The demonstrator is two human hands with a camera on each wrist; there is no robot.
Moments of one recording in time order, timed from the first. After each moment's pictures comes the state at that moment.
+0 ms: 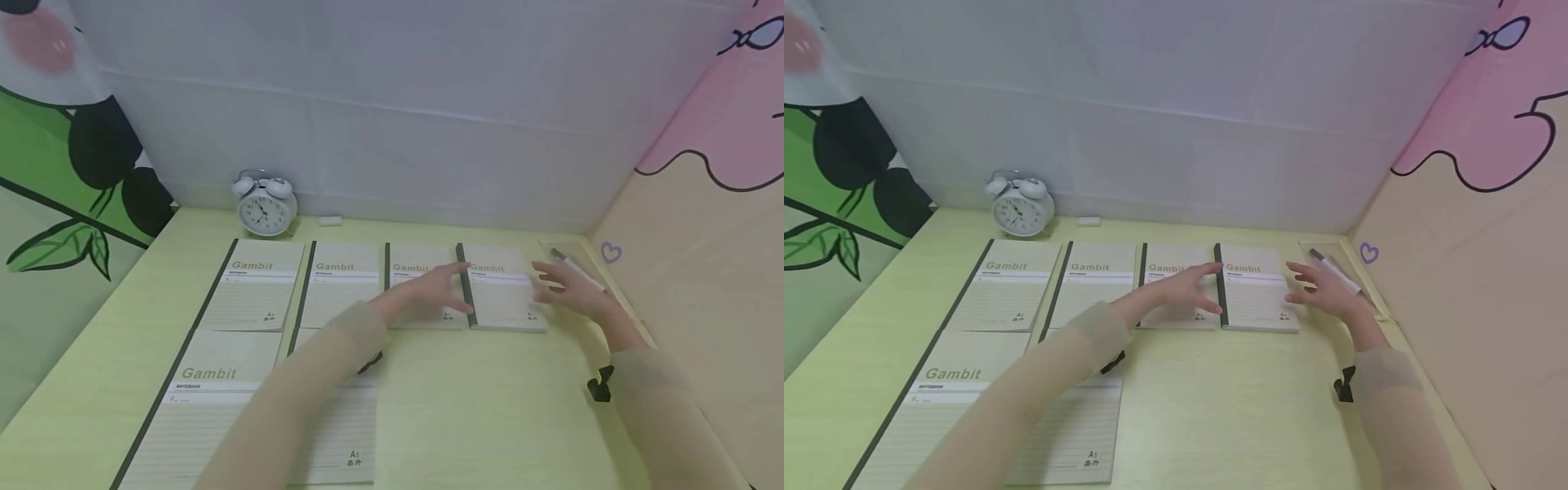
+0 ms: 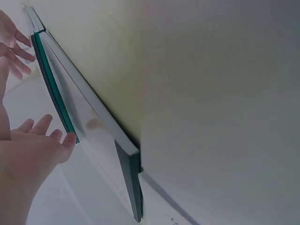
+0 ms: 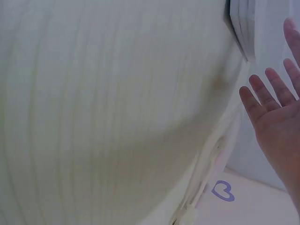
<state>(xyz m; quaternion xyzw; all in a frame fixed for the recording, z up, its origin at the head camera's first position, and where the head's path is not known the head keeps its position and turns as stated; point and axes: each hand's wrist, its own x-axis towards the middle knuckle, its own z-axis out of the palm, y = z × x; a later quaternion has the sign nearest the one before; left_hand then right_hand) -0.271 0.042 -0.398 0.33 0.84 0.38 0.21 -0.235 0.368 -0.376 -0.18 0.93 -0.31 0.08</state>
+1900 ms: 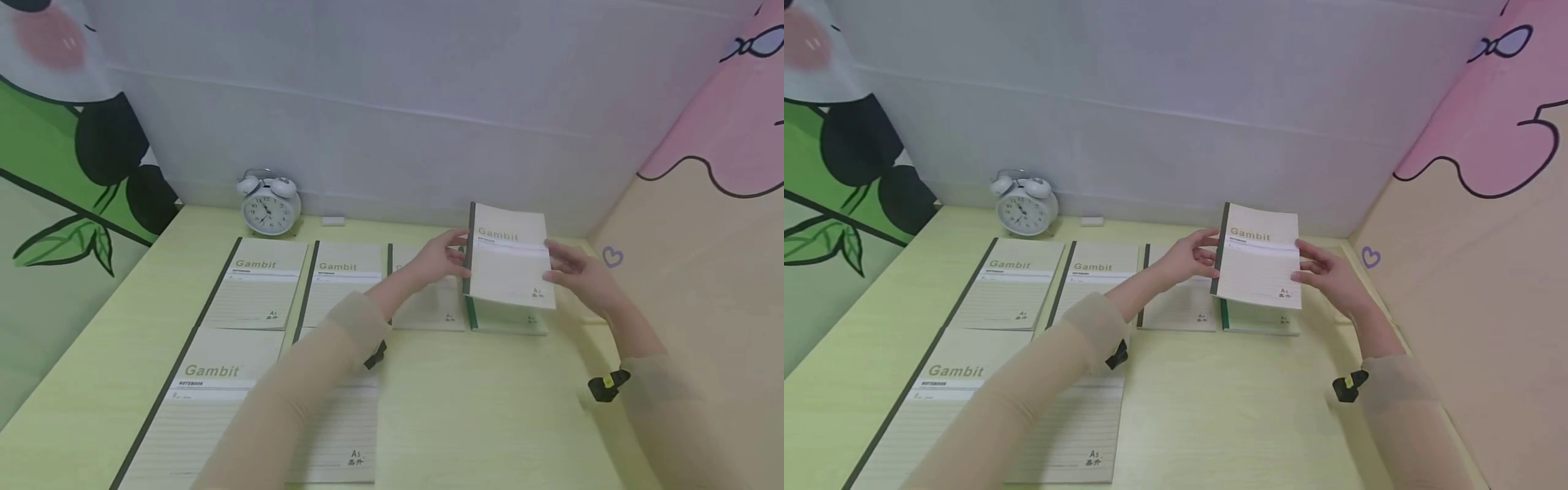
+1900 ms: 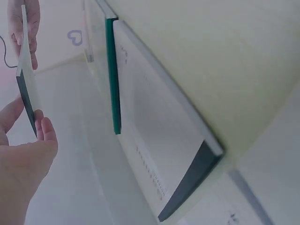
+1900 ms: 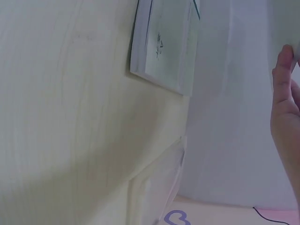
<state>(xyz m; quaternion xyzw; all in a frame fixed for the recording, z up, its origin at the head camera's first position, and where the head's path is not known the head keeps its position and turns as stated) -0.281 0.039 -0.359 0.21 0.73 0.63 0.17 -0.227 0.347 -0.340 -0.06 0.88 -0.47 0.05</state>
